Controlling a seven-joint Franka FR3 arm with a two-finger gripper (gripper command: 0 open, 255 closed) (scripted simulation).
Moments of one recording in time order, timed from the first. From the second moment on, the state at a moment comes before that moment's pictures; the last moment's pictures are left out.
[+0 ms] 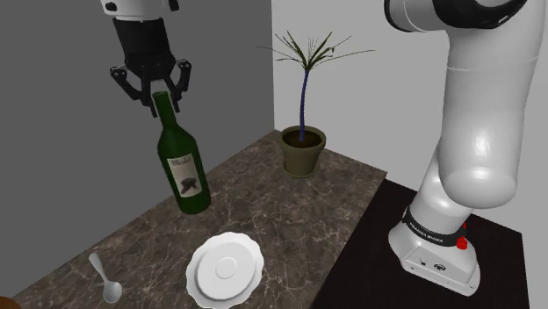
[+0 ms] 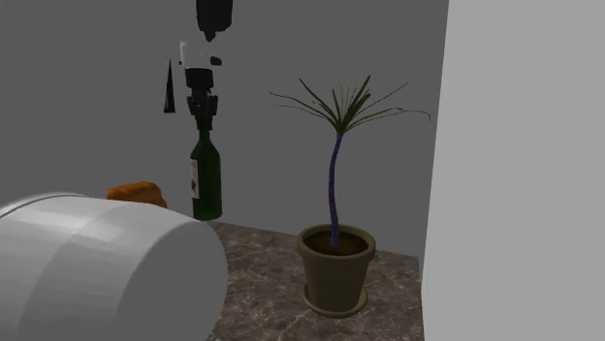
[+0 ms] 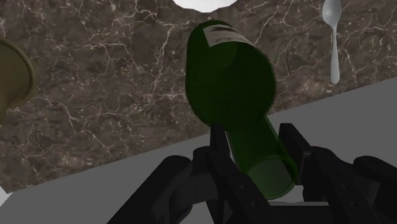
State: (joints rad) arm 0.13 0.28 0.55 -1.35 -0.17 1.66 0.99
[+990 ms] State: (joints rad) arm 0.28 0.58 0.53 -1.14 -0.31 1.71 1.08
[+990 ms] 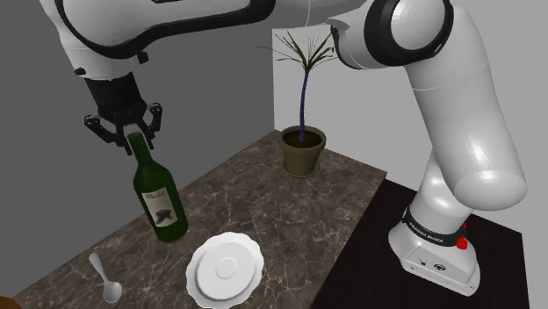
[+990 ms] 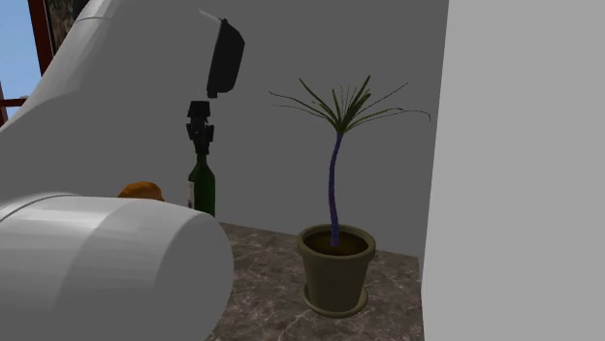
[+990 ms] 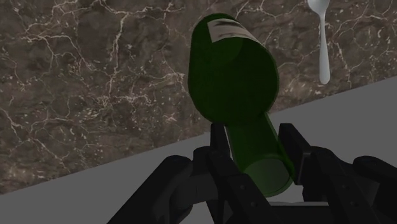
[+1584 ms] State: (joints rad) arm 0.26 0.58 0.53 -1.23 -0.31 1.80 1.08
